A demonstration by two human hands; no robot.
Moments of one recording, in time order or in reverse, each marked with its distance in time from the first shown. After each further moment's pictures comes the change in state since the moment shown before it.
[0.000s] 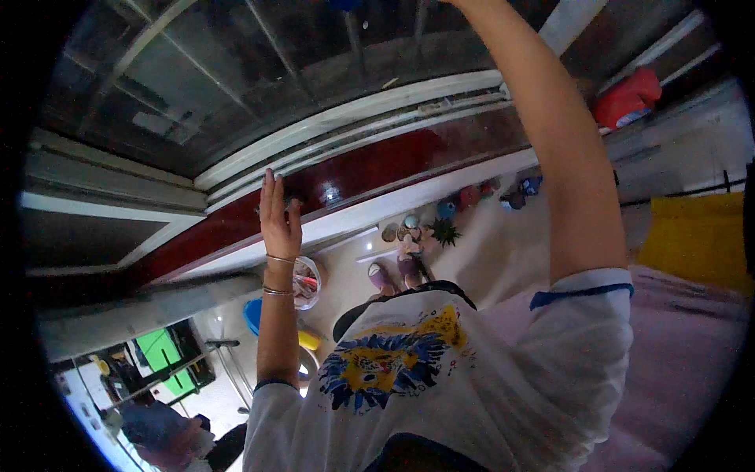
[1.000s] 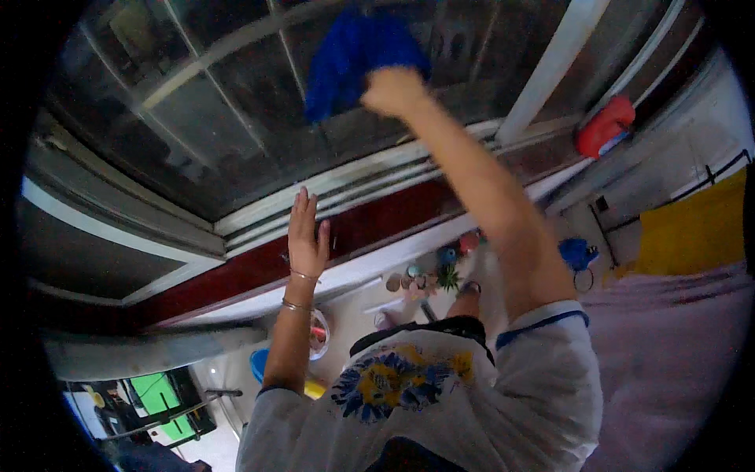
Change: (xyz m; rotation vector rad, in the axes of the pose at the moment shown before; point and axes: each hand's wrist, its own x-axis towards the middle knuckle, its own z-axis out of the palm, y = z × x) left_hand 0.046 0.000 -0.007 -0.178 -0.007 0.079; right_hand 0.021 -0.130 -0.027 0.508 -0.581 0.433
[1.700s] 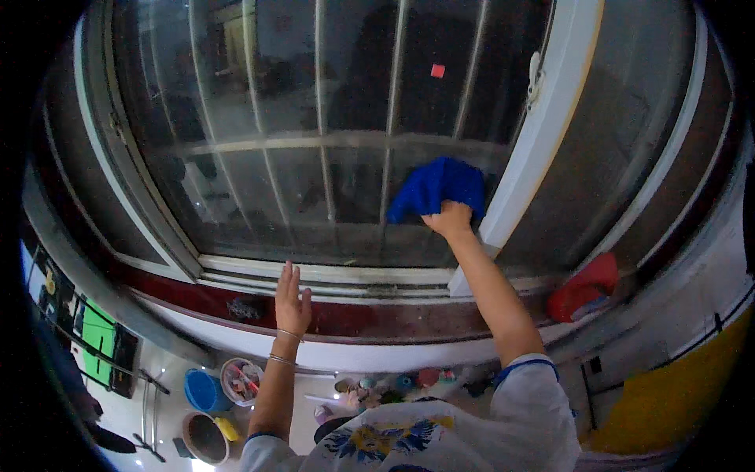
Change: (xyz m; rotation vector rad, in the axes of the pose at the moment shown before) left_hand 0.051 0.099 0.111 0.286 0.316 -0.157; right_hand 0.011 0.256 -0.021 -0.167 0.768 -0.442
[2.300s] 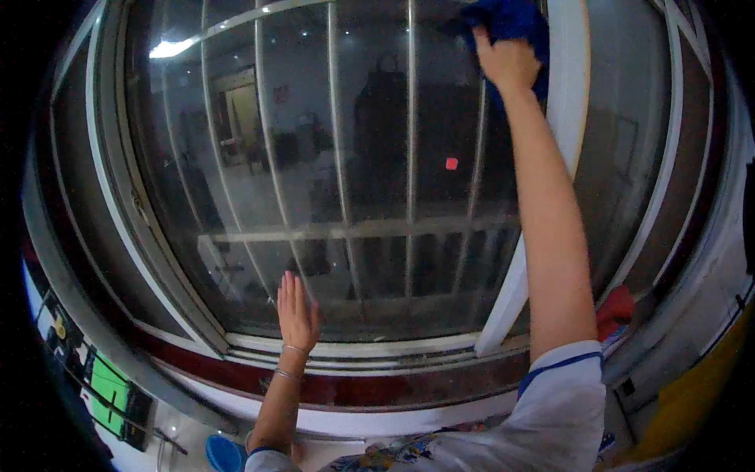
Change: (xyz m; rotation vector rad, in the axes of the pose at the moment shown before) left_hand 0.145 -0.013 -0.041 0.227 0.163 0.207; right_hand 0.343 0.059 -0.207 -0.156 0.597 0.479
